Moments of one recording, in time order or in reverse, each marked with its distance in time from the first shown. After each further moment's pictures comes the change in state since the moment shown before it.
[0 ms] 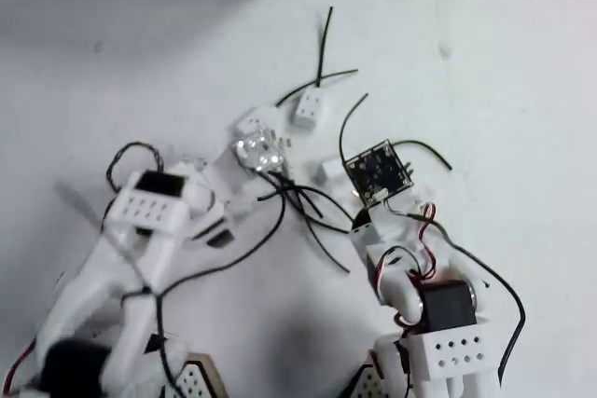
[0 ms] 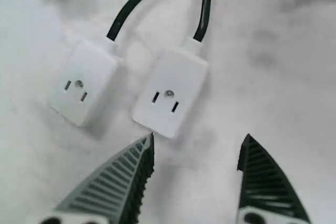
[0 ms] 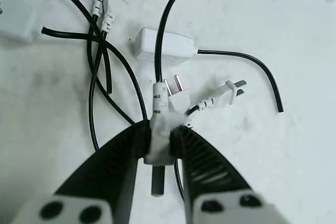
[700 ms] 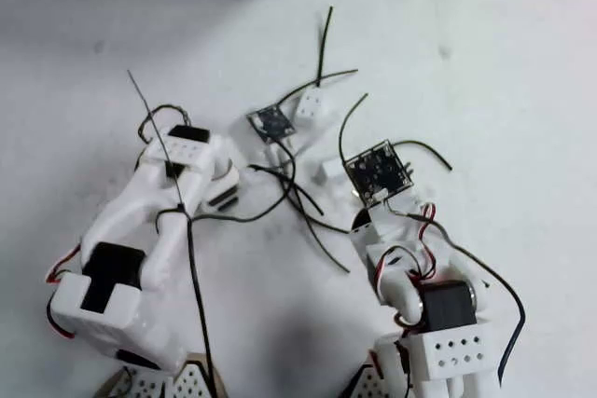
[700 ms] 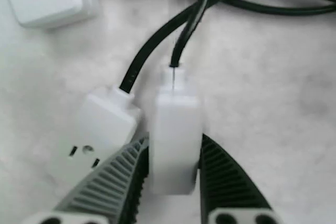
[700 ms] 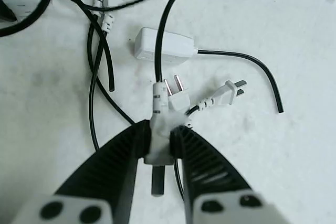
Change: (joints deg) left arm -0.3 31.0 -22.4 -1.0 -0.3; right arm 0.0 0.0 0.0 0.0 0.0
